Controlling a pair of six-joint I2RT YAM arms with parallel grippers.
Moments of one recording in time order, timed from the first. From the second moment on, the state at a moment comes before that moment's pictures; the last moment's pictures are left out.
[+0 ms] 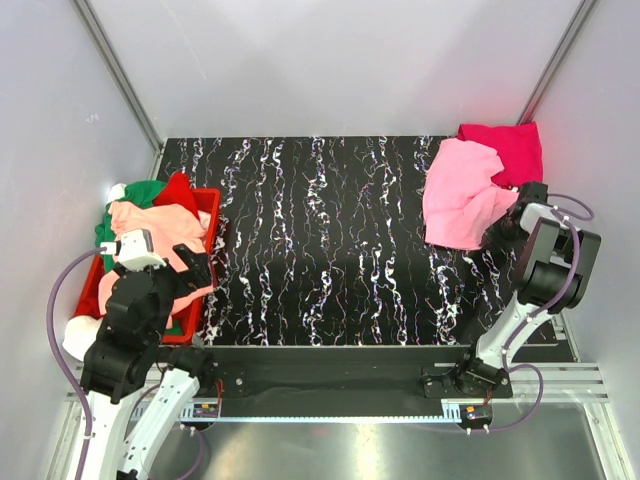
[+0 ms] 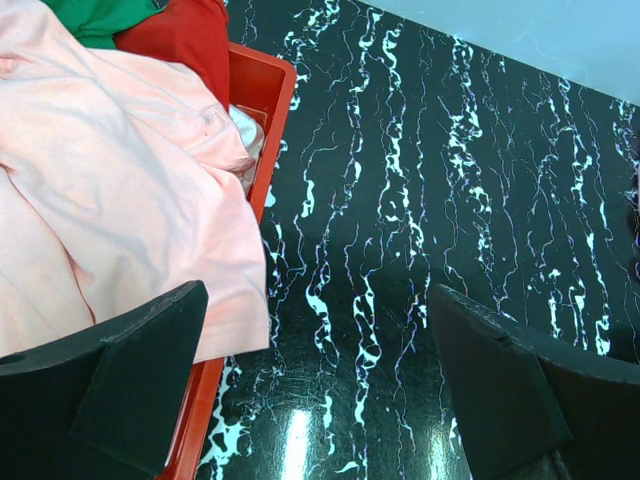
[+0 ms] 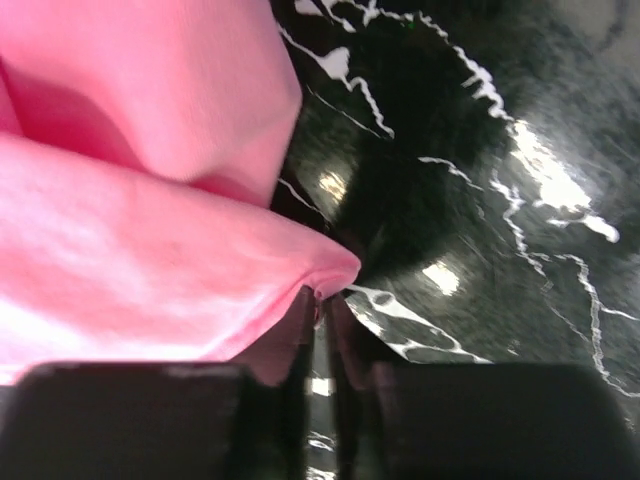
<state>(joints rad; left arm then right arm) -0.29 0.34 0.86 -0.81 -0.32 -0.39 -0.40 1.86 1.18 -0.50 -0.08 0.53</state>
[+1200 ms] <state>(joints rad) -0.34 0.79 0.88 -0.76 -0.11 -0.40 0.17 1.37 1.18 -0.78 0.01 0.67</state>
